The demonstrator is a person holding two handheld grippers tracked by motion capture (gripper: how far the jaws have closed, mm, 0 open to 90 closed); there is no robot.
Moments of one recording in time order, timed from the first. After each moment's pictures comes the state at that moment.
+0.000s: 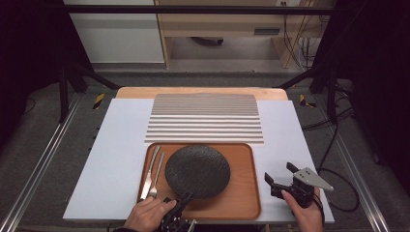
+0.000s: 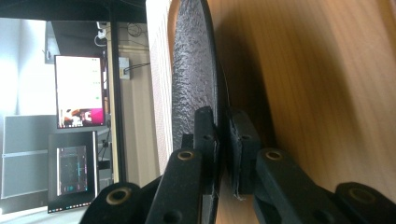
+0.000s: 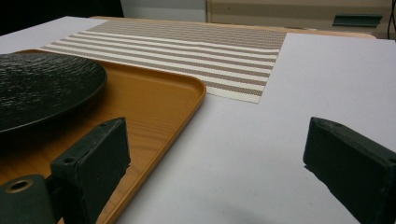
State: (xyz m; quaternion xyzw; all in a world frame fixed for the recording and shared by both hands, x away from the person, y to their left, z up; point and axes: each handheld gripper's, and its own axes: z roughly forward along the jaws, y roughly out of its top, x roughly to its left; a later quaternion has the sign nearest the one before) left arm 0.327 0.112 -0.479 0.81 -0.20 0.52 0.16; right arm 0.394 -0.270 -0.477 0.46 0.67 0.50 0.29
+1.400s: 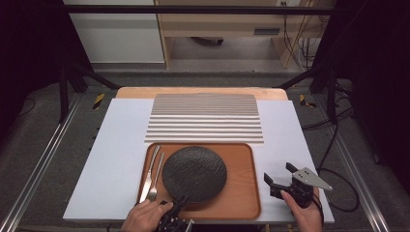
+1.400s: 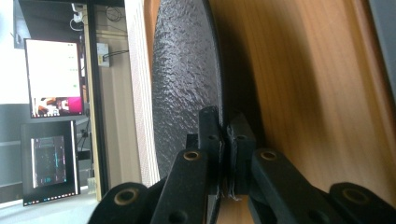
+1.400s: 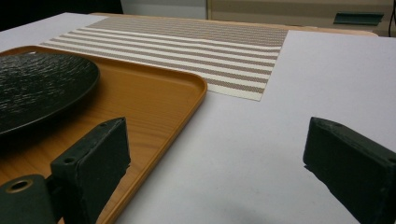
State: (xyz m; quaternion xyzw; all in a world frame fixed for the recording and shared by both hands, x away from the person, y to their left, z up) left arm 0.325 0.119 -0.483 0.84 -0.19 0.50 0.14; right arm 0.394 -0.268 -0.478 0.46 0.68 0.49 0.29
